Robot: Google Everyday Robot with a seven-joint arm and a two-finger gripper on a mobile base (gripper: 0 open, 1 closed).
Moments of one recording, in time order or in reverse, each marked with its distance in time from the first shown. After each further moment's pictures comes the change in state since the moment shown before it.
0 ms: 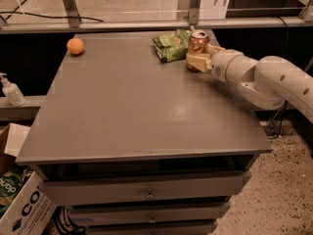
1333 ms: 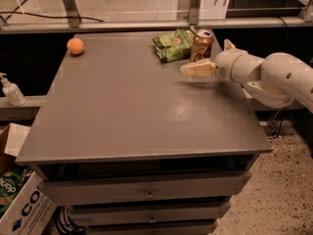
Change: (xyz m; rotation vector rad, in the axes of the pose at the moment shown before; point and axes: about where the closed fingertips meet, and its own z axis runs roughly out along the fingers) arm -0.006 0.005 -0.011 -0.034 0.027 -0.077
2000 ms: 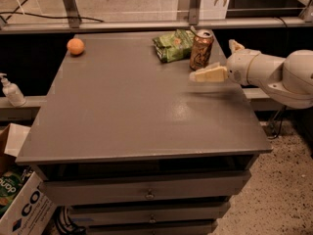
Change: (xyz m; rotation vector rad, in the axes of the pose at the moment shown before) arm -0.005 0.014 -0.041 -0.129 0.006 -0.060
